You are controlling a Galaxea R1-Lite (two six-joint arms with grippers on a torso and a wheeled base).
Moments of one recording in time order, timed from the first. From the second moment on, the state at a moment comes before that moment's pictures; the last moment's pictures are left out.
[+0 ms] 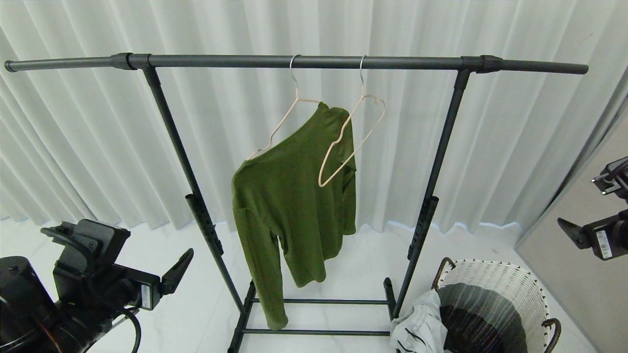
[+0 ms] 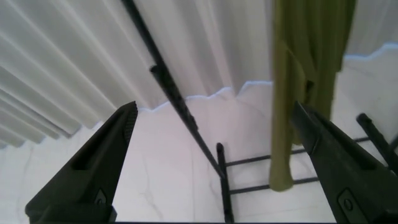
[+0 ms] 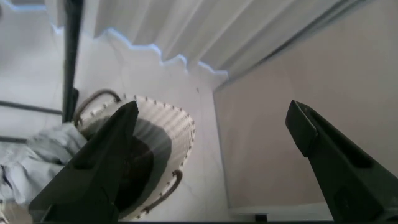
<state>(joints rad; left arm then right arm) -0.12 1.51 -0.02 -1.35 0.04 0.34 0.09 1.27 -0.55 -0.46 -0.26 -0.42</state>
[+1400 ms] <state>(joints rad) -0.22 1.53 0.00 -1.35 0.12 0.34 0.09 1.13 -0.30 -0.46 -0.15 -0.49</state>
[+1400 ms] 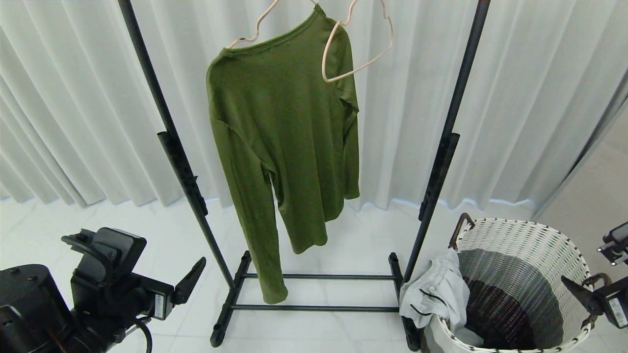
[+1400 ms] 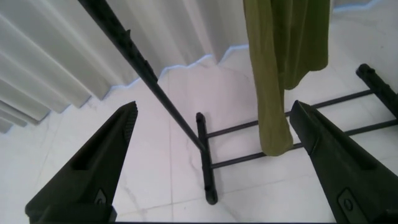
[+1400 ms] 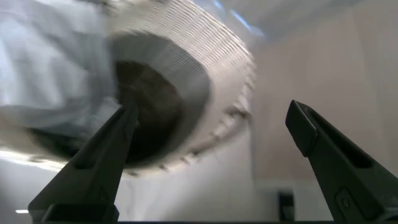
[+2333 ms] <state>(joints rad) -0.23 1.52 0.00 -1.35 0.12 0.34 0.15 1.12 -0.30 -0.45 -0.14 -0.49</state>
